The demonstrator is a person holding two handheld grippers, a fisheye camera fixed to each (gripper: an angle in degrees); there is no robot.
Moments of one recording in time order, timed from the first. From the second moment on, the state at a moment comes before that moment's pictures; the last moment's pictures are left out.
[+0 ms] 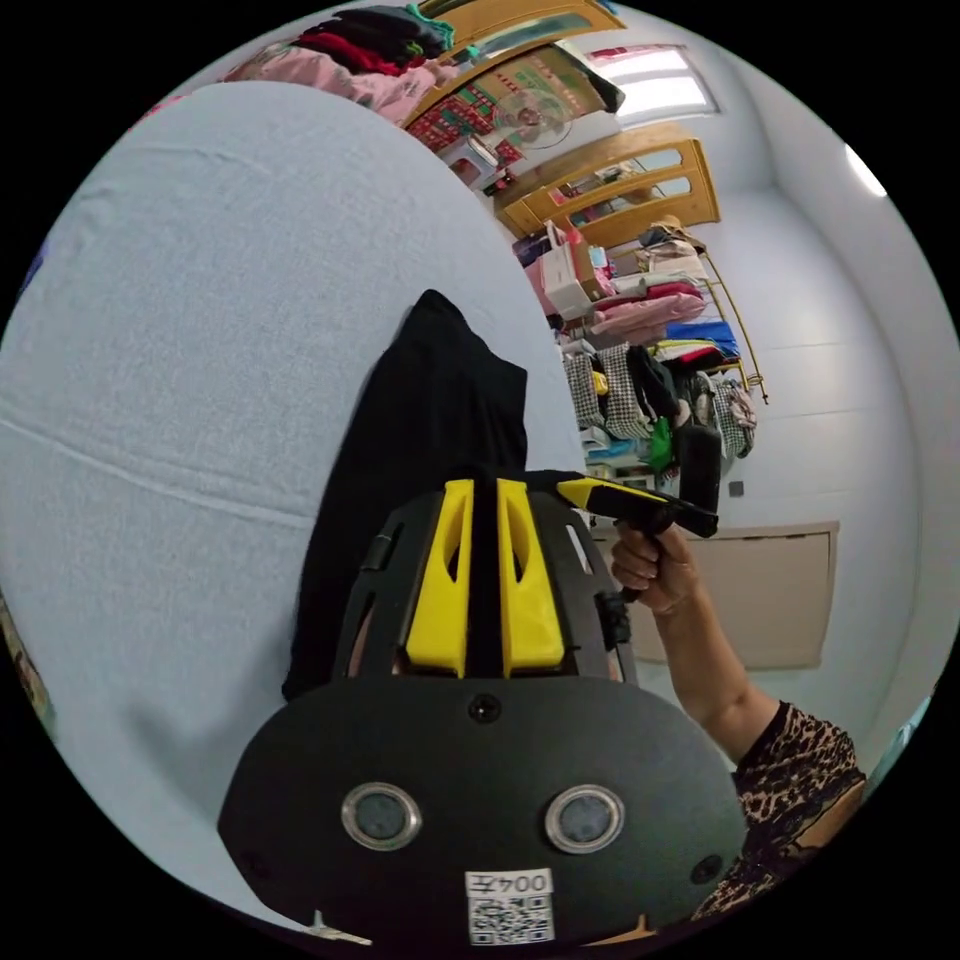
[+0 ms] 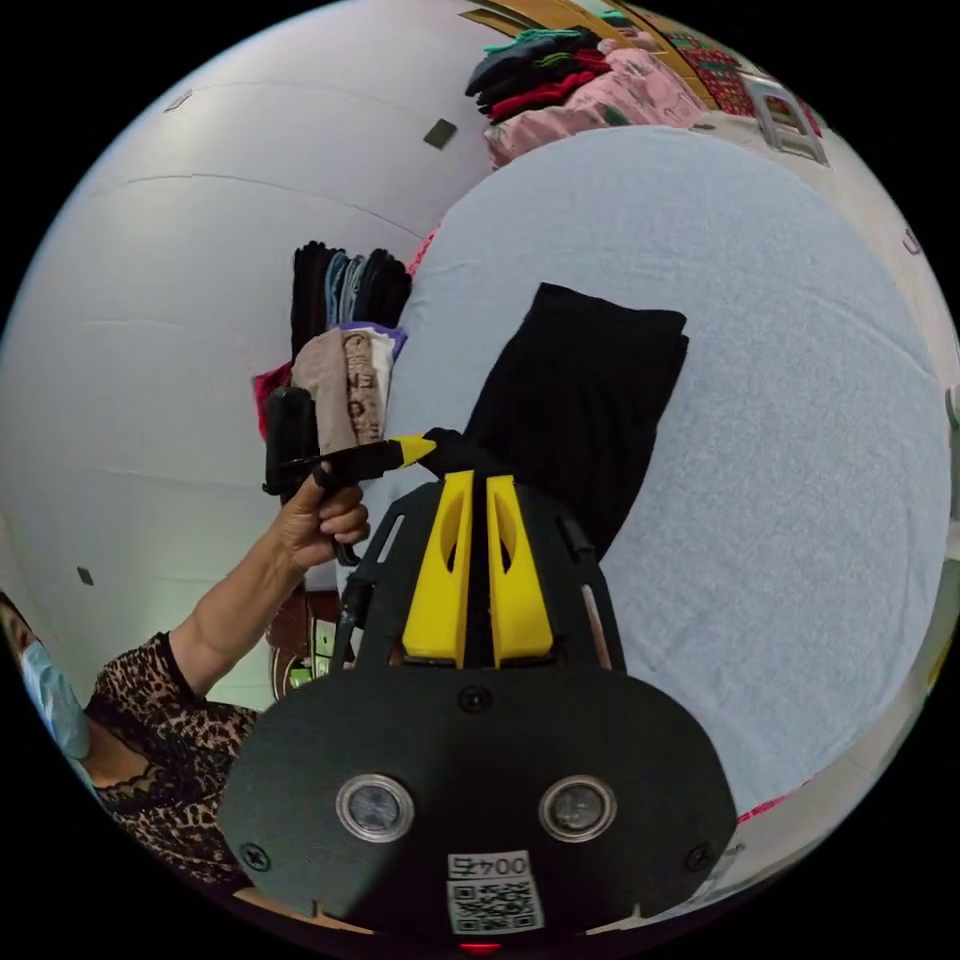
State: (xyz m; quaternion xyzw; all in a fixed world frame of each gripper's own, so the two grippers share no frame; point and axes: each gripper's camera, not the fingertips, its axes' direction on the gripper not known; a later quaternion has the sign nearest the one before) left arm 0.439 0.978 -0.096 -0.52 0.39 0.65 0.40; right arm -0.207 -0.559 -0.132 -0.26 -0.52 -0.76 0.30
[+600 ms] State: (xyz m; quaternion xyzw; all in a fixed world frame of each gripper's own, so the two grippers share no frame) left arm 0.361 0.904 -0.051 -0.44 0.46 0.71 0.30; right arm -0.067 -0.551 -0.070 -0.17 -0.55 -0.74 0.36
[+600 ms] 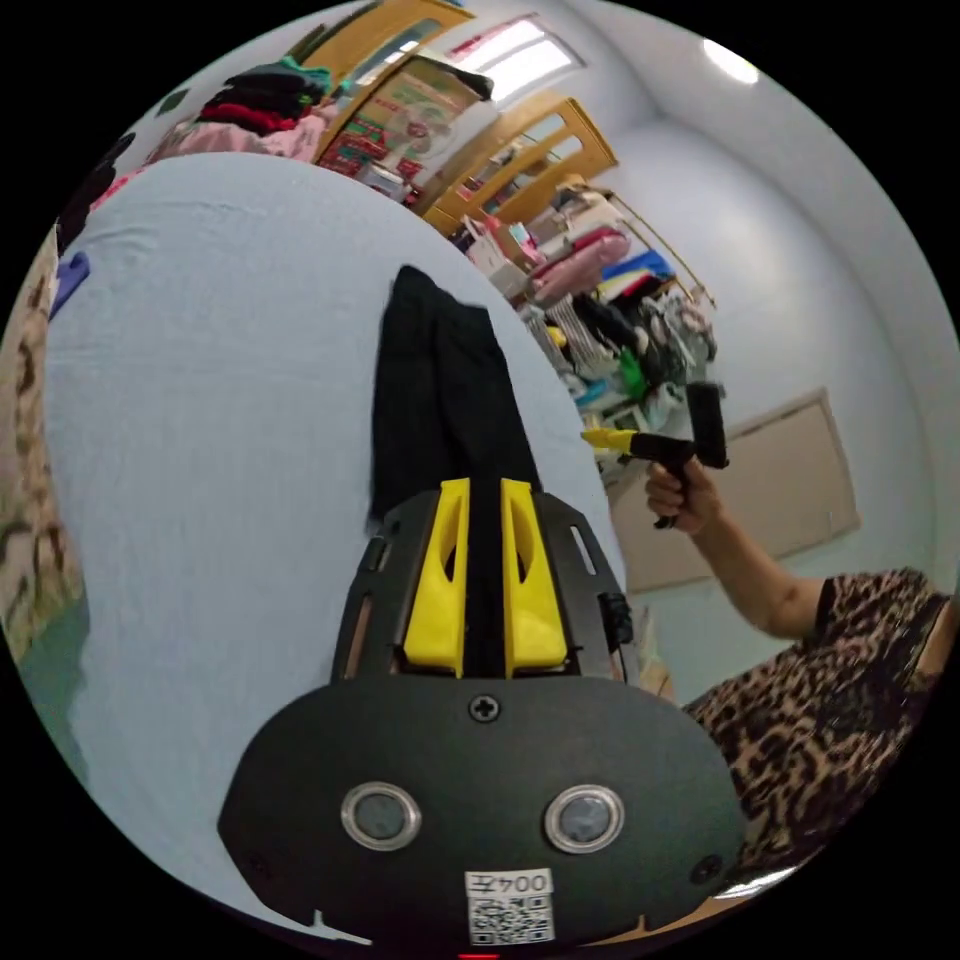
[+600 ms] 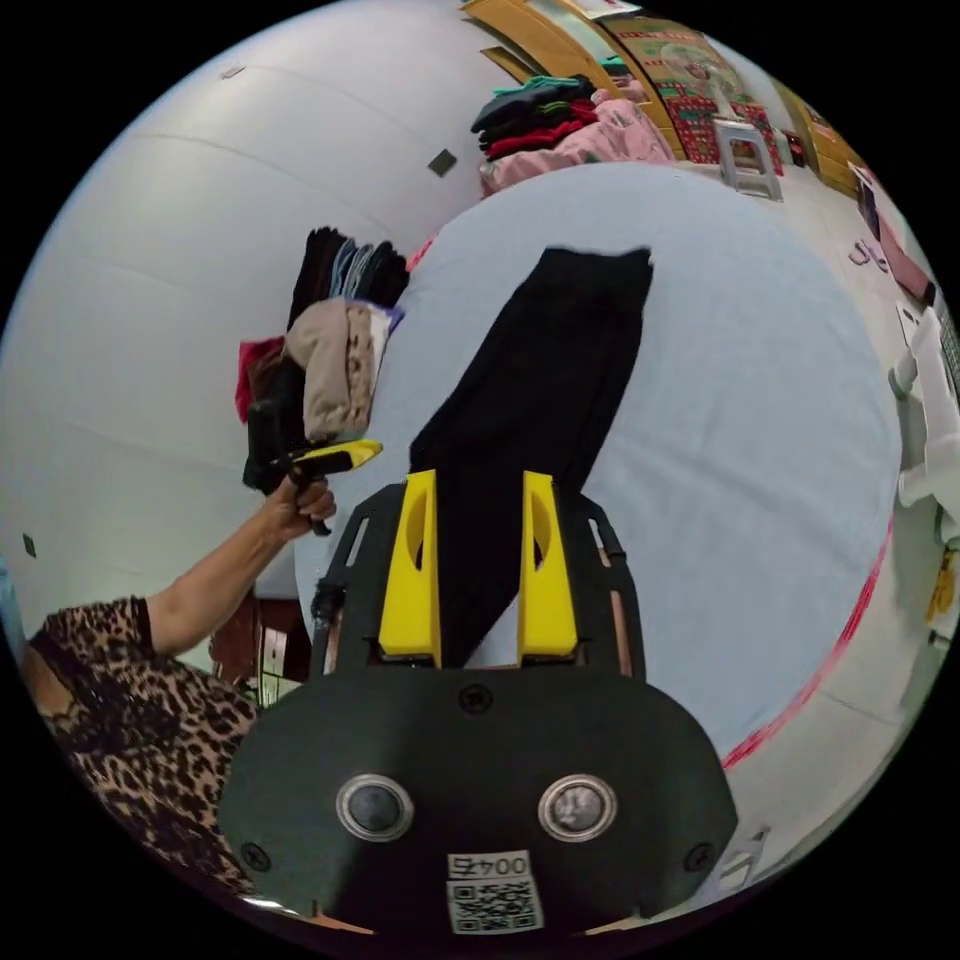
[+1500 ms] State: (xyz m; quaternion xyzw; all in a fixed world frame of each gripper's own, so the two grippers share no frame) left arm 0.188 0.871 0.030 -0.39 0.44 0.79 0.19; right arm 0.116 -0.426 0.050 -0.15 -0.50 -0.73 0.44
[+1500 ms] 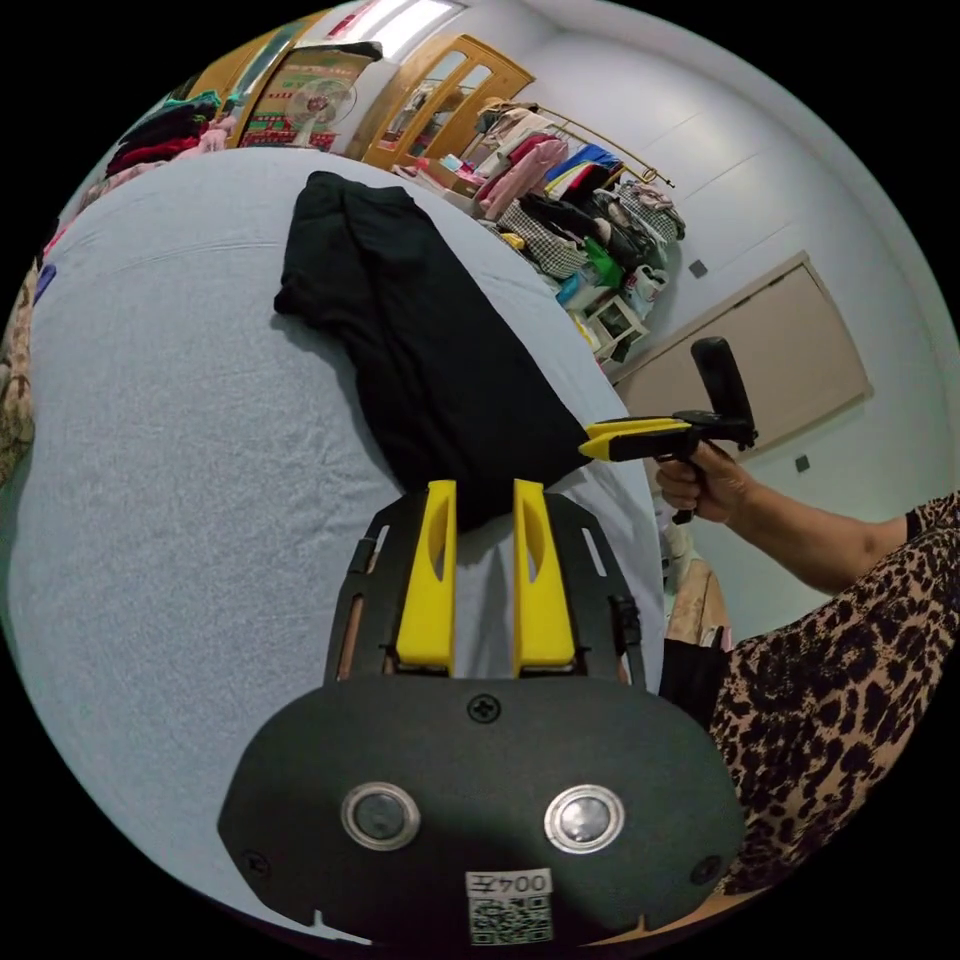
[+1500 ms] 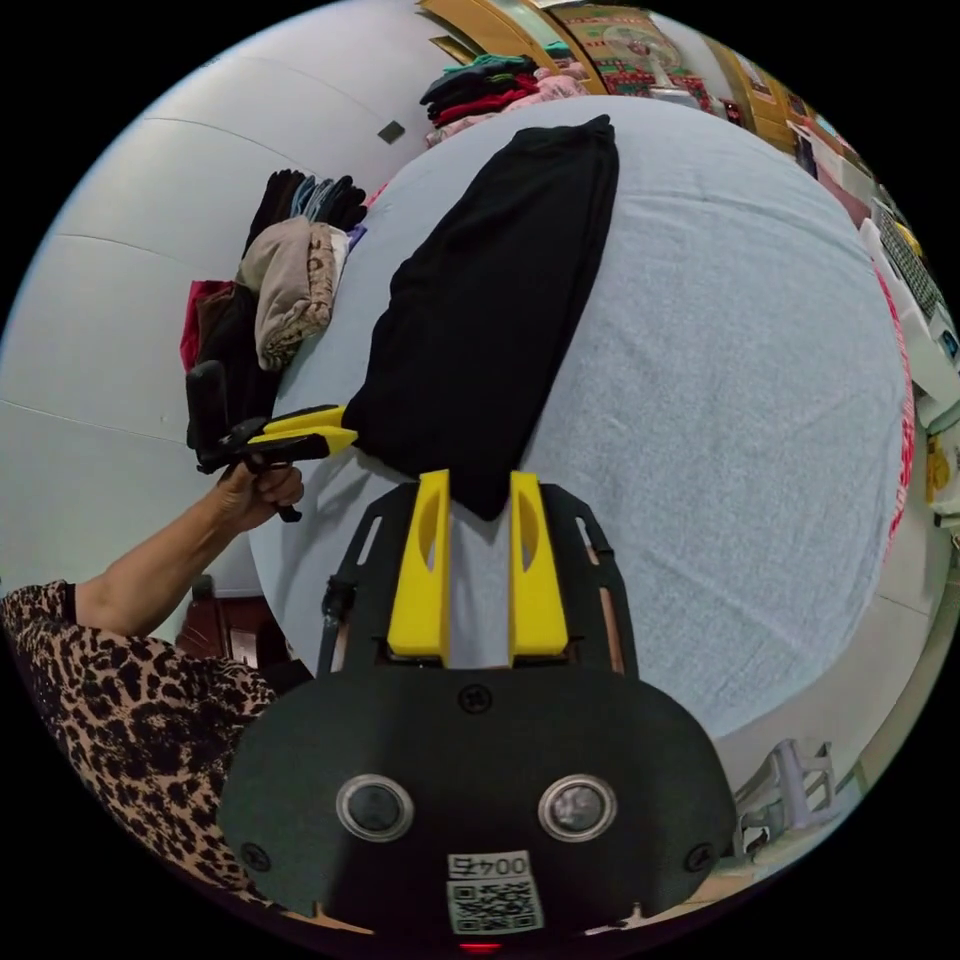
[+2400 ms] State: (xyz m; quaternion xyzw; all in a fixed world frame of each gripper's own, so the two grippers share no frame) left arm 0.055 0.751 0.129 -0.44 0.38 0.79 0.20; right arm 0.264 -0.319 0.019 -0.08 -0.38 -0.80 0.45
